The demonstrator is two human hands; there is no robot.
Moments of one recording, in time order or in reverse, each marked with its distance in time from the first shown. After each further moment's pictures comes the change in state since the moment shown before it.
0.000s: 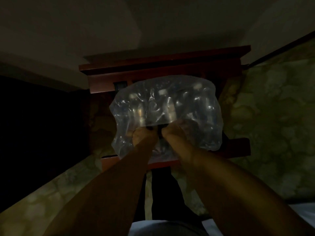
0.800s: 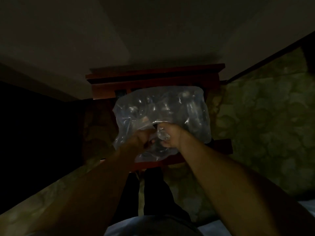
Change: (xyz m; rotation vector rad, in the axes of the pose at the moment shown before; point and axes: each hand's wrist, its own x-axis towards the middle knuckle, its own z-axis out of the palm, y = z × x) left_hand -0.033 -0.005 -0.039 -0.547 -0.459 -0.022; right_hand -0.061 0.010 -0.053 0.664 -0.491 0.080
